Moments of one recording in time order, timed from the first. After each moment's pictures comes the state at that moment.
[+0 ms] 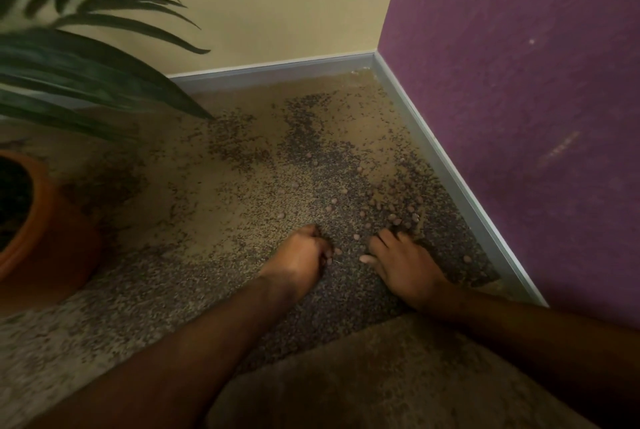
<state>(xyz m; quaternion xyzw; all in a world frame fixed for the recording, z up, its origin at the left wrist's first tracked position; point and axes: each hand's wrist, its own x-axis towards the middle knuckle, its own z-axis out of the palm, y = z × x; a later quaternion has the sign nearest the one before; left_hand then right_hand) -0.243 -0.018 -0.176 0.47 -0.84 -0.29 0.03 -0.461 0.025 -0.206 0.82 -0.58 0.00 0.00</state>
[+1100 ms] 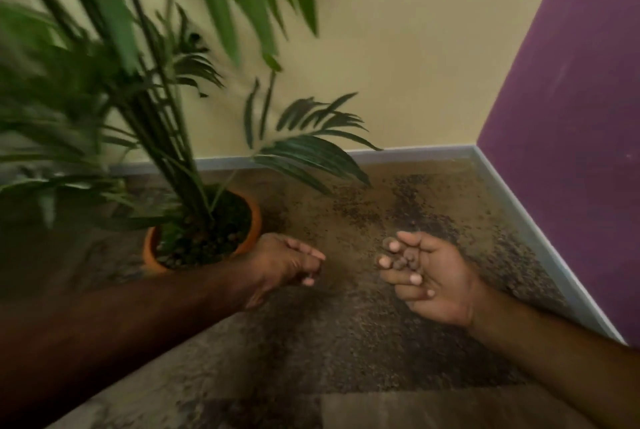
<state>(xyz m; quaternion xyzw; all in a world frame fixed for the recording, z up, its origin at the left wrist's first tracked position) -0.073 0.022 0.002 0.66 -0.40 -0.56 0.30 -0.308 0.000 -0.032 0.16 -0.24 0.28 -0.92</state>
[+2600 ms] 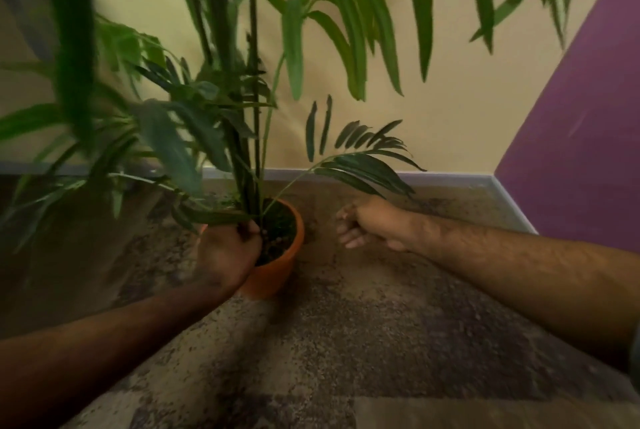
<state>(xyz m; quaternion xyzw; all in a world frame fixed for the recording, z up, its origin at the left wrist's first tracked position) 0.067 0.050 0.000 0.75 -0.52 -0.13 0.39 -0.161 -0.057 0.019 0.55 -0.54 0.19 -0.60</state>
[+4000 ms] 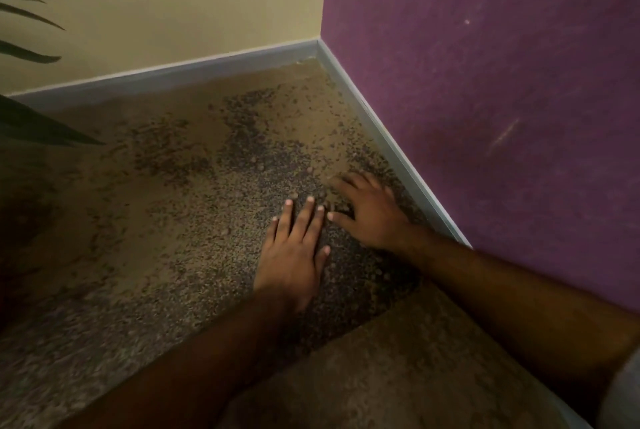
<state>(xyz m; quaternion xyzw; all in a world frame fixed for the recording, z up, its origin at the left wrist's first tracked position) -0.311 -0.022 -0.216 0.49 -0.86 -0.12 0.06 -0.499 -0.051 -0.178 0.72 -0.68 0.03 -0.15</state>
